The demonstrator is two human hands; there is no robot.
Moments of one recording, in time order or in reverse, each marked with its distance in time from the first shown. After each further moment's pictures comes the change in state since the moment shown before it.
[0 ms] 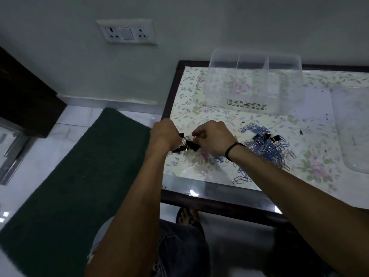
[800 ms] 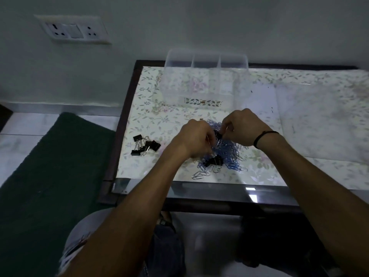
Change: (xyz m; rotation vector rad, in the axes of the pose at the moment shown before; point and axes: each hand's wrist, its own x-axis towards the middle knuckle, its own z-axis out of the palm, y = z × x) left_hand -0.047 0.123 0.066 0.093 -0.237 0.726; right_hand -0.061 0.094 -0.118 -0.388 0.031 0.162
